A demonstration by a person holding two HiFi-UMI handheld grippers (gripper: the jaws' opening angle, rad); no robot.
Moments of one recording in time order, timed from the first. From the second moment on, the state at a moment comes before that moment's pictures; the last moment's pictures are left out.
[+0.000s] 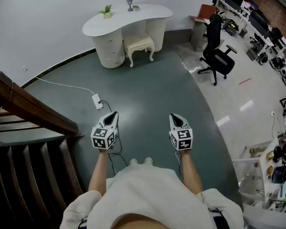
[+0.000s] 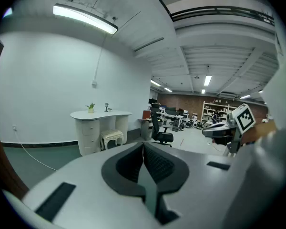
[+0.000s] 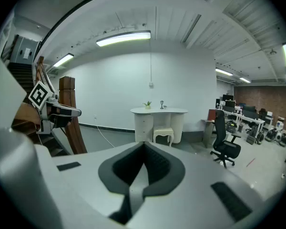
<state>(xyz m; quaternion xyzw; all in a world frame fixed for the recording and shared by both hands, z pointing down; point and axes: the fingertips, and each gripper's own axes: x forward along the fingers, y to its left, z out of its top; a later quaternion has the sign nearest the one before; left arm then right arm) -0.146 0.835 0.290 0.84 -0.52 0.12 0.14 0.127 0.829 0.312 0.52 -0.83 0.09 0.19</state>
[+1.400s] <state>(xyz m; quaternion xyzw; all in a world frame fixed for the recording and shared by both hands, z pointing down) -0.071 0.799 0.338 0.86 -0.48 0.09 0.18 0.153 0.793 0.351 0.48 -0.86 0.10 0.17</state>
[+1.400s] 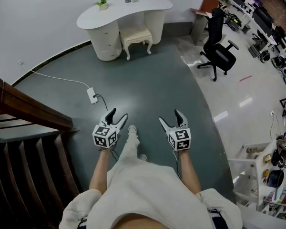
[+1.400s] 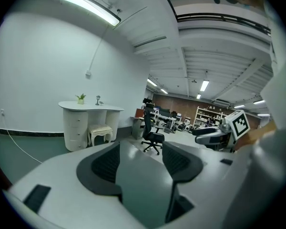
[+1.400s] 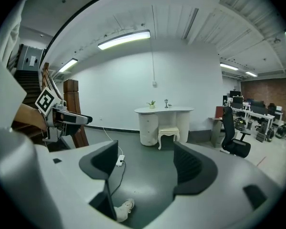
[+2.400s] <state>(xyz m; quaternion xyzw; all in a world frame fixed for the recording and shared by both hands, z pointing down) -0.109 0.414 0.326 0.87 -0.45 0.08 0.17 0.115 0.427 0.334 0.51 -0.83 0.07 0.21</state>
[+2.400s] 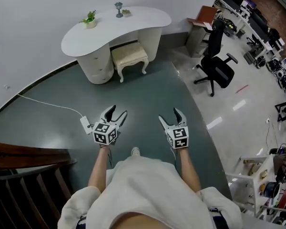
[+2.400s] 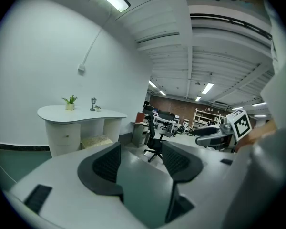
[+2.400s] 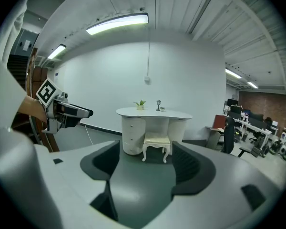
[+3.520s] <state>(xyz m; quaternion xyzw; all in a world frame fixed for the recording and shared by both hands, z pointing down) -0.038 0.113 0.341 0.87 -0.44 0.12 0.19 0.176 0.134 0.362 0.51 -0.83 0.10 0.21</state>
